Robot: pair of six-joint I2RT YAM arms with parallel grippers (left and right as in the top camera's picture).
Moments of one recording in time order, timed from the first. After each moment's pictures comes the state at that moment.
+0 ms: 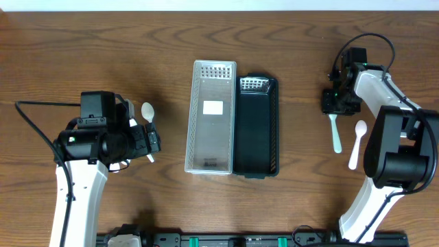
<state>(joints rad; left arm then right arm) 0.05 1.16 1.03 -1.13 0.18 -0.20 -0.10 2.07 1.39 -0.82 0.01 0.01</state>
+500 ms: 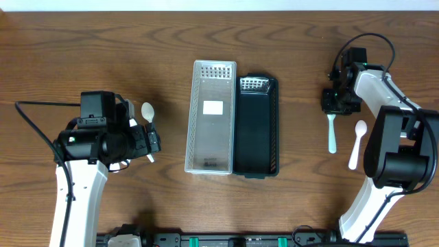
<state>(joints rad) 0.05 1.16 1.03 -1.13 0.18 -0.20 -0.10 2.07 1.39 -0.82 0.01 0.01</state>
